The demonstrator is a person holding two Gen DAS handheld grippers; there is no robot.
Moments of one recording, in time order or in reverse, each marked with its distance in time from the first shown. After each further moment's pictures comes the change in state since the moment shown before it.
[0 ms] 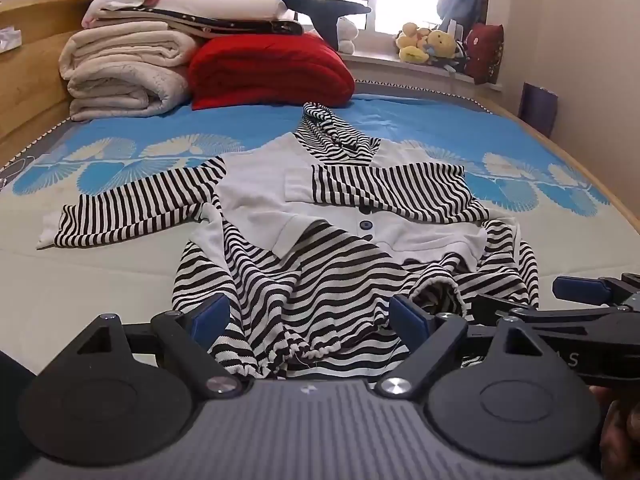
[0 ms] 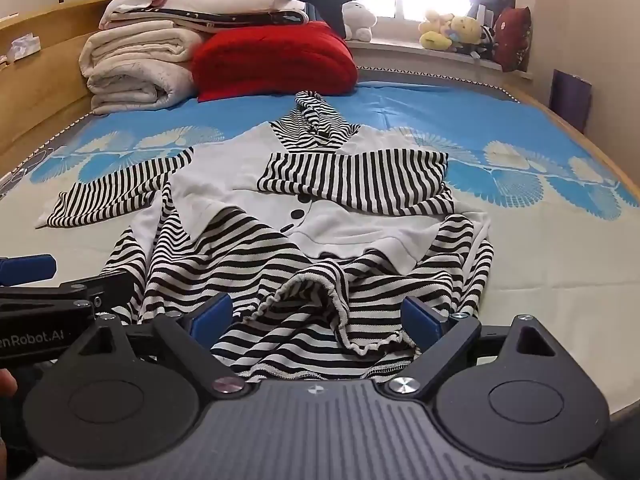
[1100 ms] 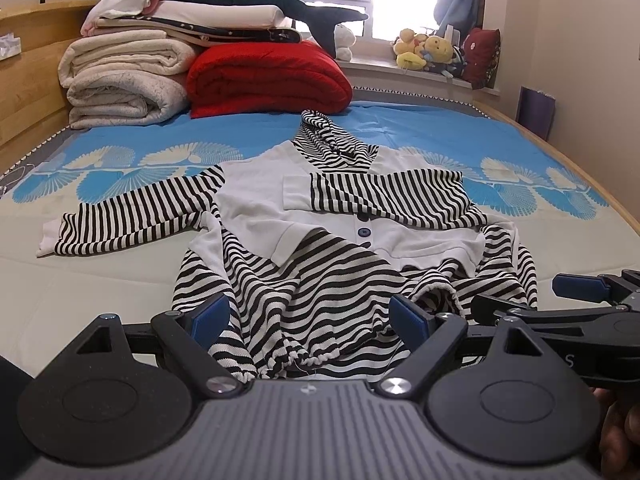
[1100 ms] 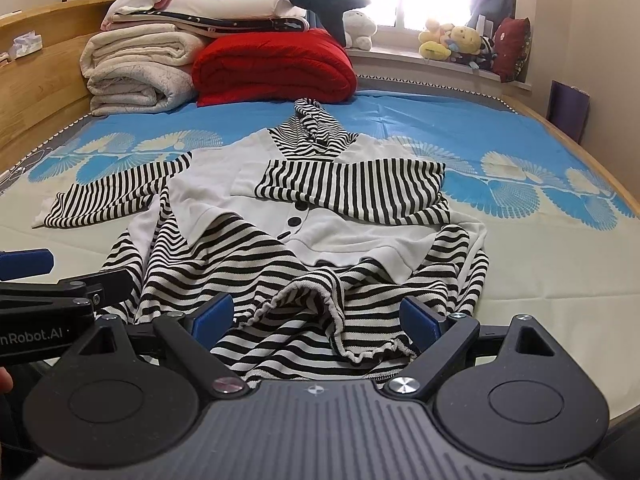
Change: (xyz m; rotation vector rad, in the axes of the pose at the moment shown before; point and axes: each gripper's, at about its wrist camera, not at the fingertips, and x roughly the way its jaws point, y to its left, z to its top) left arm -0.002 -0.002 0.000 0.007 -0.022 -0.002; right arm -0.004 0.002 0.002 -0.013 -0.012 -0.012
